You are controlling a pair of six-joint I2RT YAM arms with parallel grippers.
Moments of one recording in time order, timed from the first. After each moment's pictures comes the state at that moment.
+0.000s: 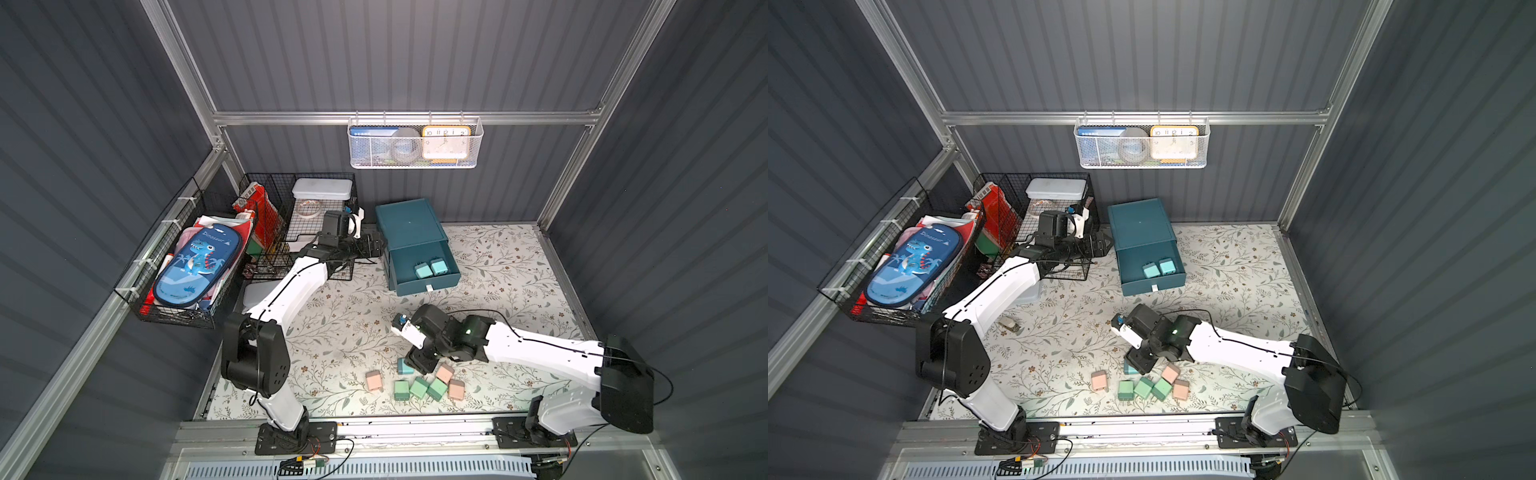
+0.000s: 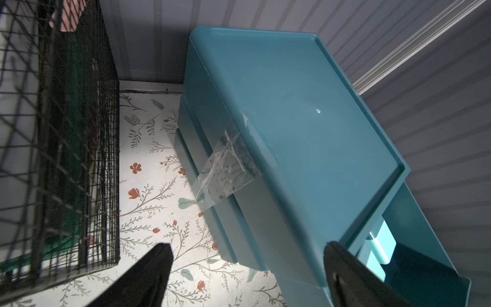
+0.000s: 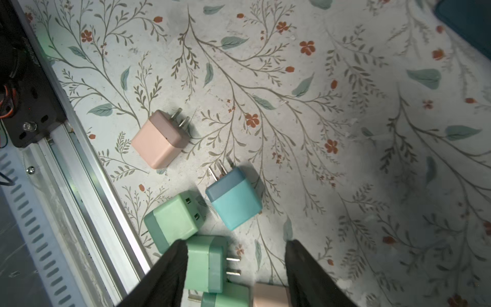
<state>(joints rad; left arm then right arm) -0.35 1.70 1.45 -0.35 0.31 -0.28 1.02 1.47 0.98 -0.54 -0.09 0.05</state>
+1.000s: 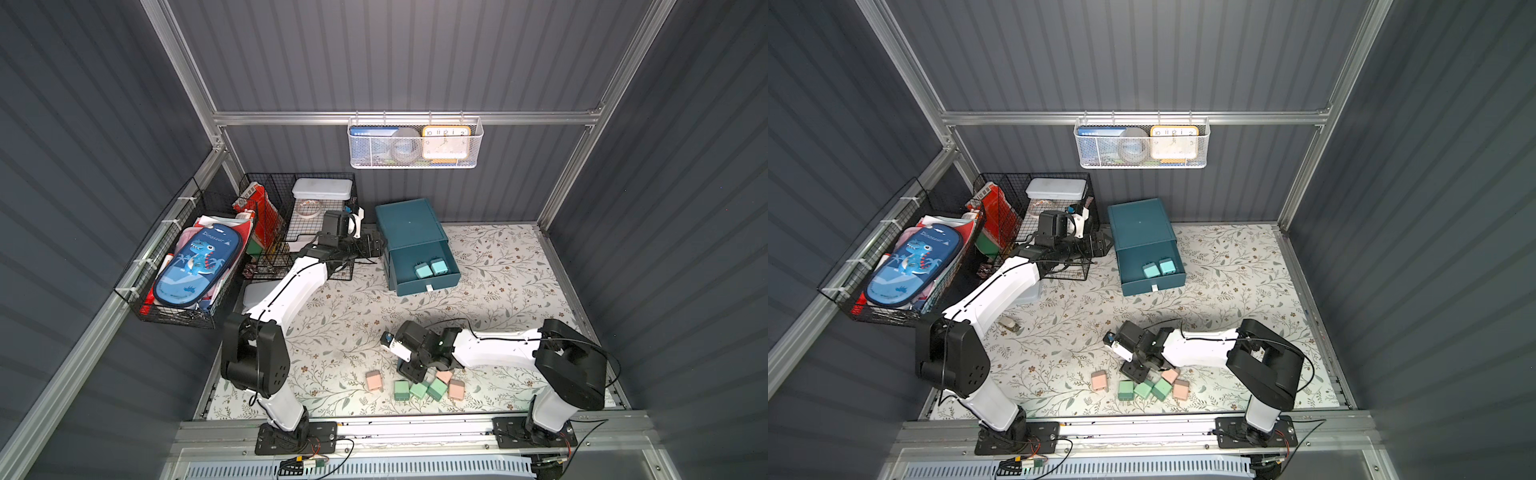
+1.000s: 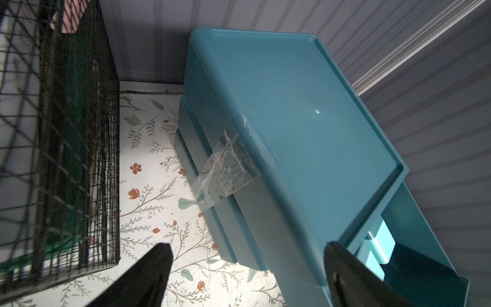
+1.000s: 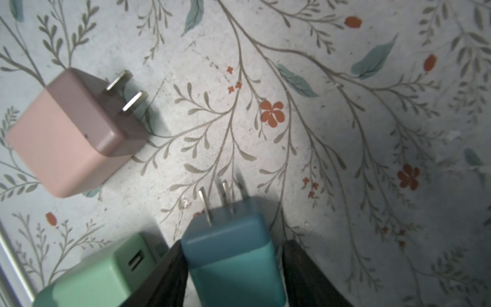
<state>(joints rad) -0.35 1.69 1.45 -0.35 0.31 -0.28 1.05 1.70 0.92 -0.35 -0.02 -0.03</state>
